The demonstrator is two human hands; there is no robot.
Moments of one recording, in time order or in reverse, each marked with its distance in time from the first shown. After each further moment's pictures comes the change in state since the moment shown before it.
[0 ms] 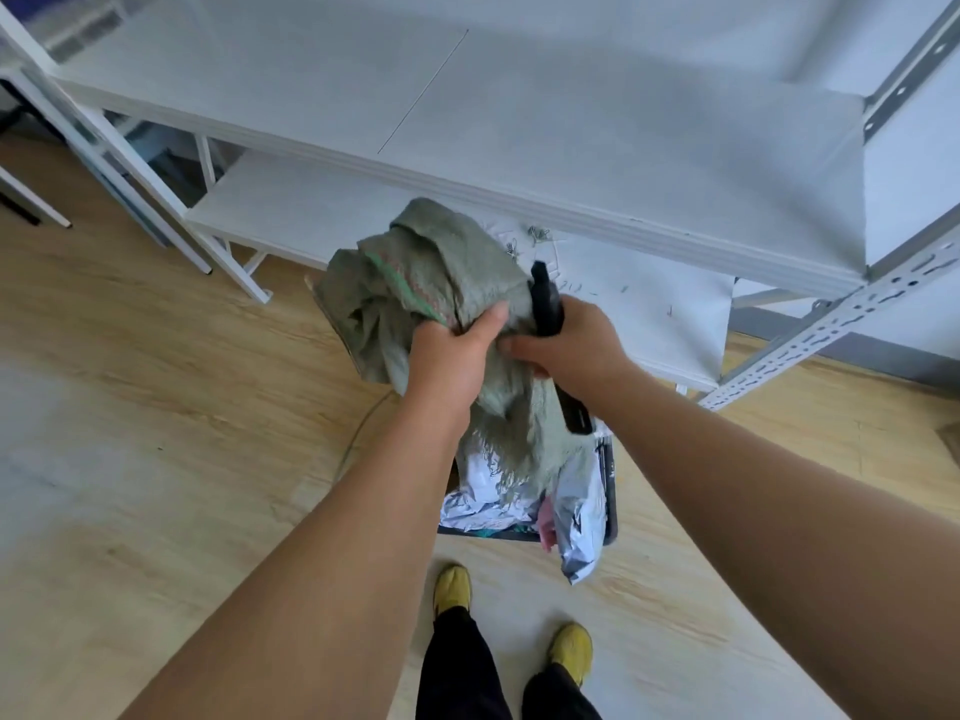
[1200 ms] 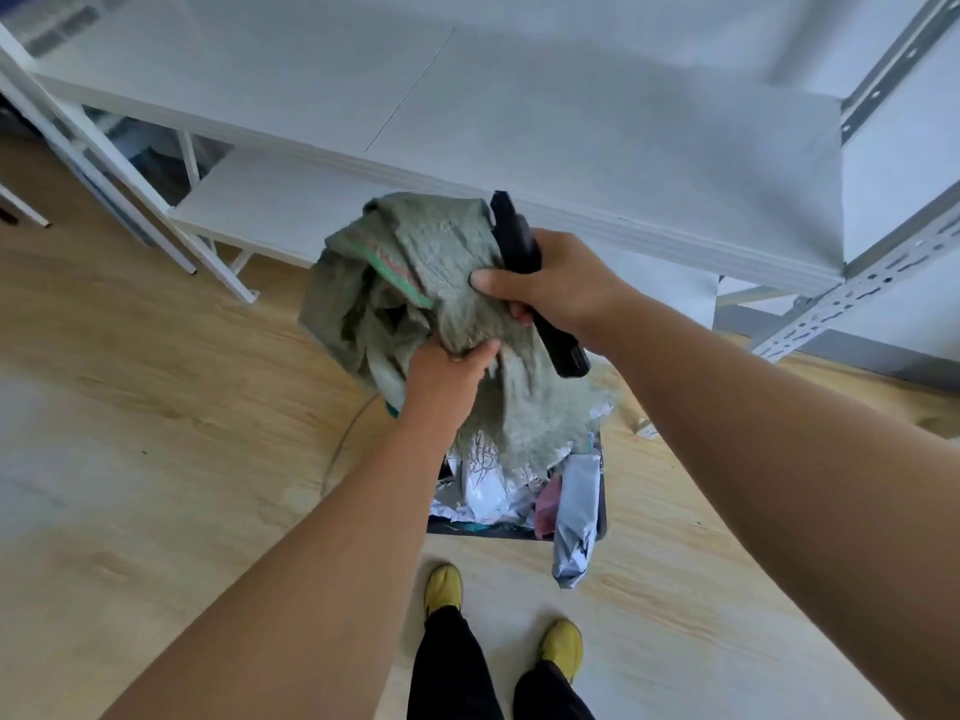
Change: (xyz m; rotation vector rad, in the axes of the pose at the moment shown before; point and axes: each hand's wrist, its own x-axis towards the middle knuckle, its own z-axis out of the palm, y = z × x) left_hand 0.002 -0.026 -0.002 0.195 -0.069 0.011; right_hand 0.013 -0.051 -0.024 0.104 -0.184 -0.132
